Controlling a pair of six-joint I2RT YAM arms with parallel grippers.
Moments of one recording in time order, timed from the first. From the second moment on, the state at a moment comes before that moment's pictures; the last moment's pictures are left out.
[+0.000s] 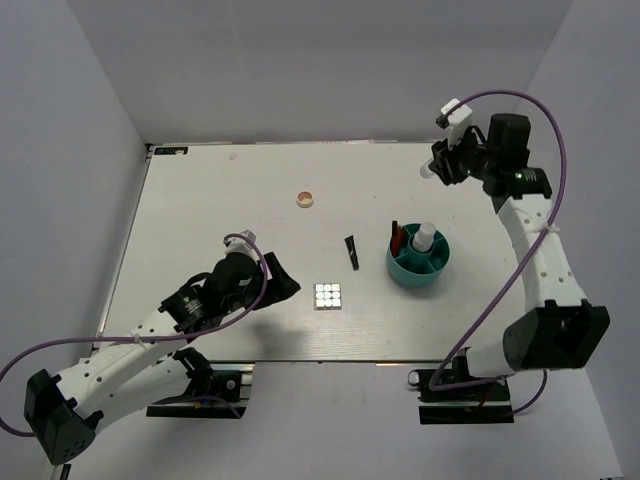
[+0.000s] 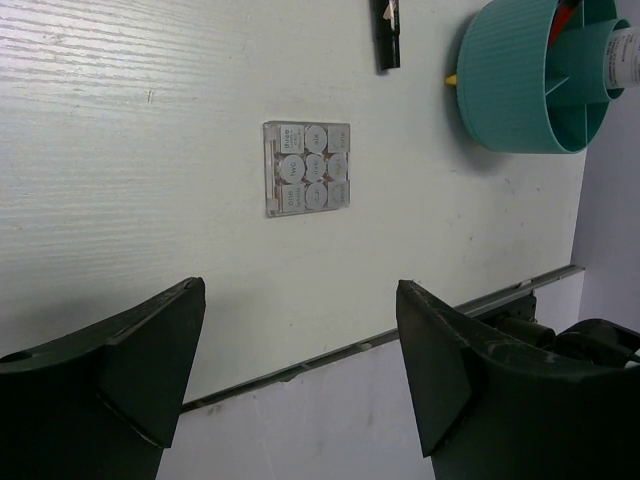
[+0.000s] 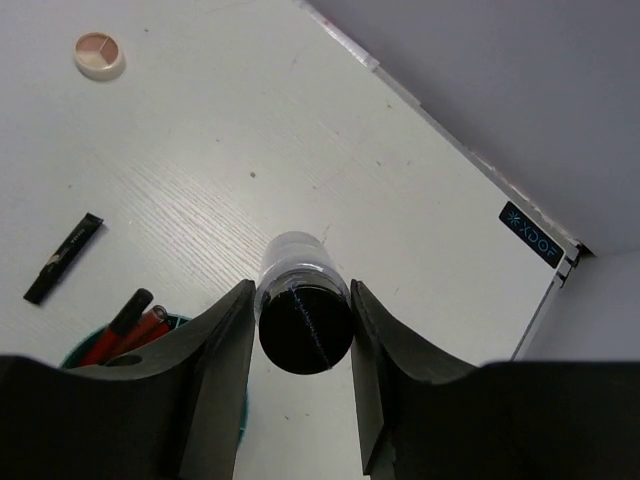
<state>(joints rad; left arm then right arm) -0.79 0.81 0.62 -0.47 -0.11 -0.96 0.09 1.38 1.43 -0.52 -0.43 -0.52</state>
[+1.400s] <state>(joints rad) -0.79 0.81 0.62 -0.46 -0.11 -0.96 0.04 1.65 1.39 -0.90 -0.54 -0.82</state>
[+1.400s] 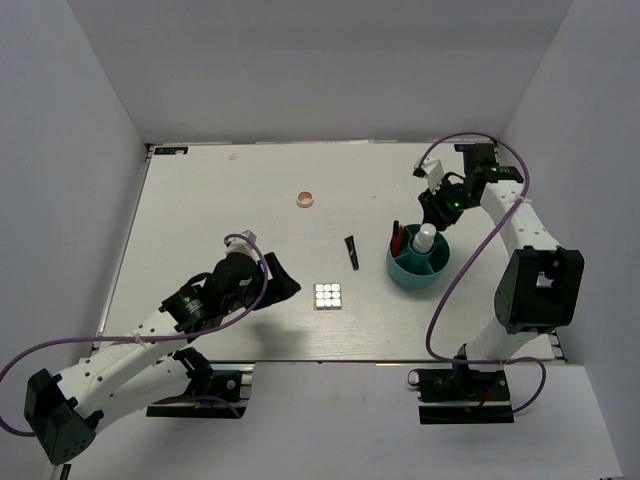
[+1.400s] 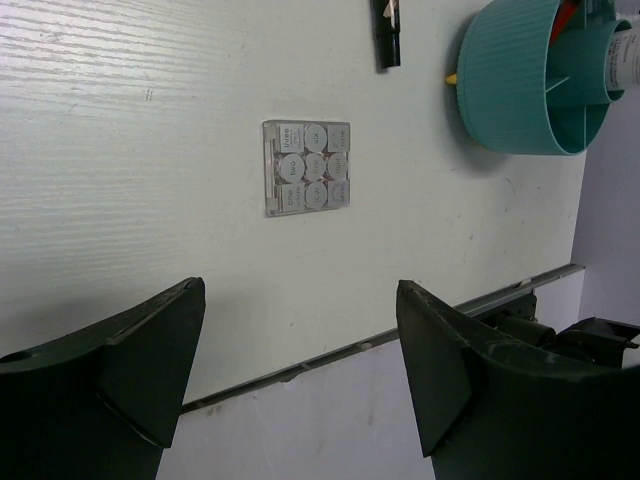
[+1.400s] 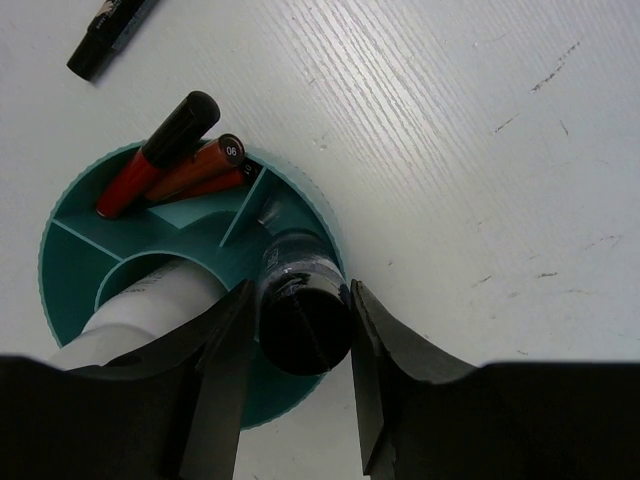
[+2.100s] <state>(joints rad) -0.79 0.82 0.62 -0.45 -0.10 -0.96 0.05 1.58 1.45 -0.81 -0.51 -0.71</state>
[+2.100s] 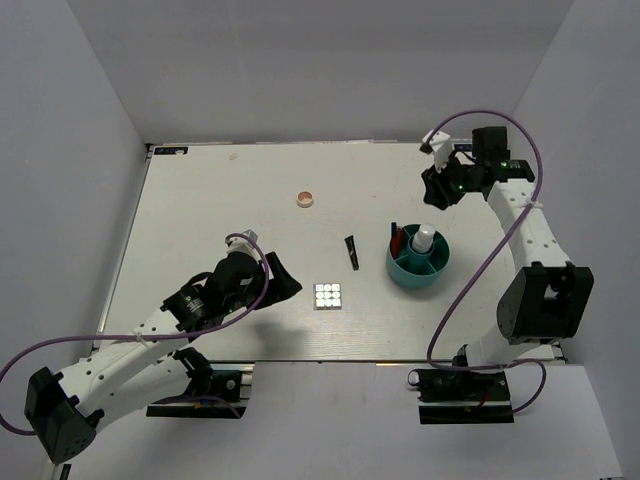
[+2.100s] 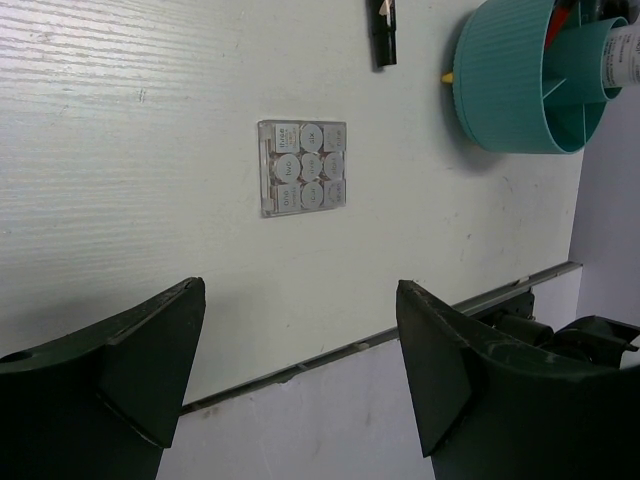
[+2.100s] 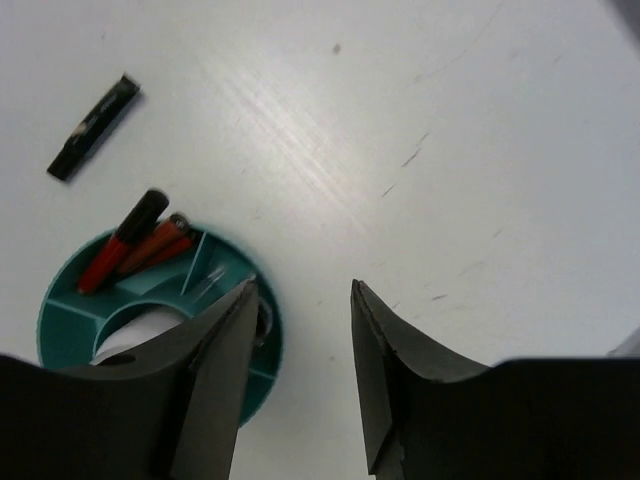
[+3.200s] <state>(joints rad) -0.79 0.84 0.62 -0.52 -0.10 -0.99 0.58 1.84 1.36 -0.60 -0.20 -0.07</state>
